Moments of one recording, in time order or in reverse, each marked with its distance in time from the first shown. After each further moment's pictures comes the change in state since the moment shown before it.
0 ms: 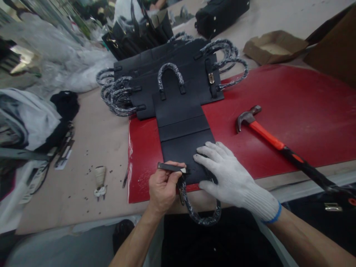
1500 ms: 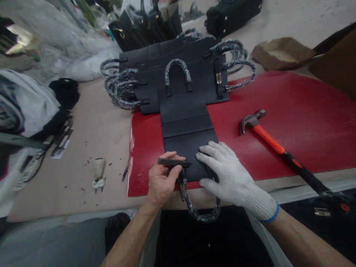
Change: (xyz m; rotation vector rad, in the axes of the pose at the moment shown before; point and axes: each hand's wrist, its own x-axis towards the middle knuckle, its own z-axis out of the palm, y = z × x) left_hand 0.008 0.005 -0.002 -0.101 0.025 -0.017; right_hand 0.002 0.000 -0.001 -0.046 -0.025 -0.001
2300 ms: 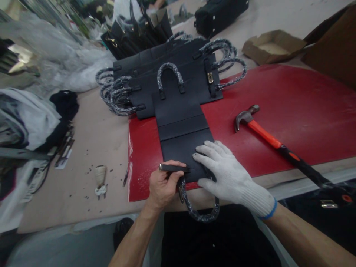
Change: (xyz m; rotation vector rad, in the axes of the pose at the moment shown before) left_hand 0.001 0.000 -0.005 0.271 -0.082 0.141; right_hand -0.002 0.001 0.001 0.019 0.024 -0.003
